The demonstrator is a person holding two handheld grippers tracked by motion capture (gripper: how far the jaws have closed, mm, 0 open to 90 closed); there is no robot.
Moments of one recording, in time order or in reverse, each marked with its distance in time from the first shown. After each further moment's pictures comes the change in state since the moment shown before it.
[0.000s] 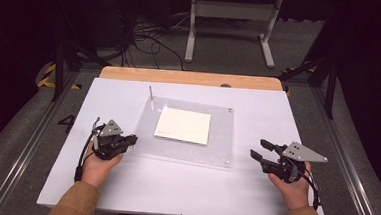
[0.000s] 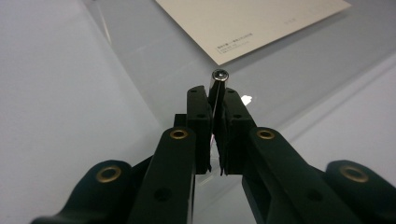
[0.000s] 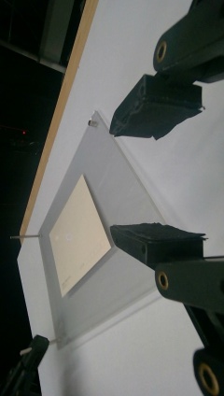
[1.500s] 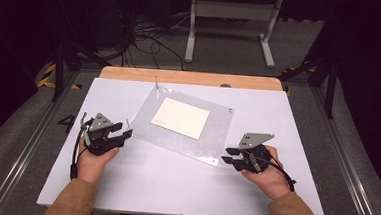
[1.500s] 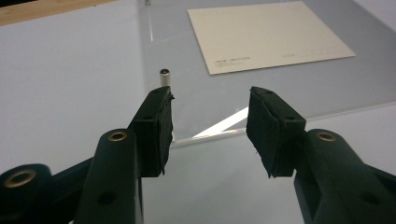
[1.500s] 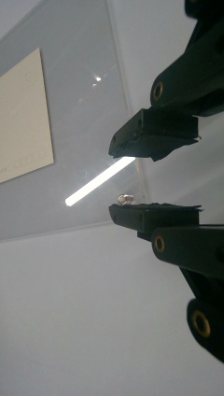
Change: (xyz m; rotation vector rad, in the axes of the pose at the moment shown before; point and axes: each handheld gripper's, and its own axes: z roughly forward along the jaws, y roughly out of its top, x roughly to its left) left arm 0.006 0.001 -0.021 -0.096 0.085 -0.075; right arm 0.044 0.040 0.073 0.405 0.248 -0.171
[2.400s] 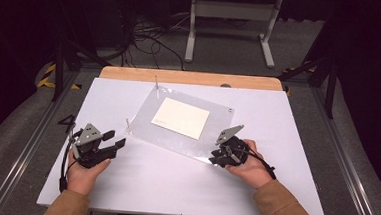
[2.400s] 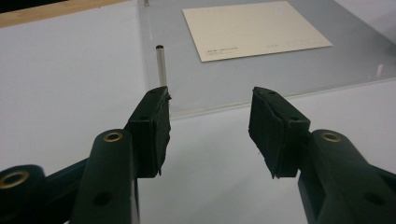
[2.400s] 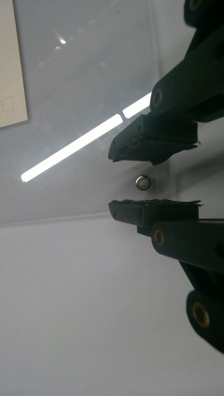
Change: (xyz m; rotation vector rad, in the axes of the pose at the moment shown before) left arm -0.005 -0.020 -0.028 -0.028 0.018 0.017; right arm -0.006 0.019 0.055 0.196 0.111 -0.019
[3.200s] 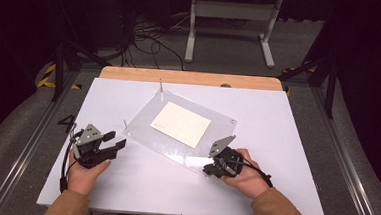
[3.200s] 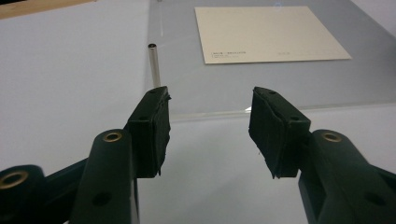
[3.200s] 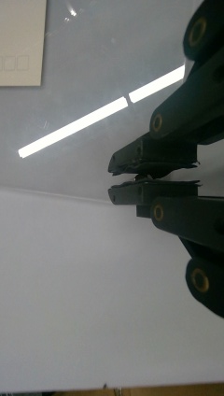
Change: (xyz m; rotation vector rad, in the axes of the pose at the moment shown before) left arm 0.001 -0.002 0.004 0.012 -0.008 -0.006; right arm 0.039 0.004 0.003 0.027 0.080 -0.079
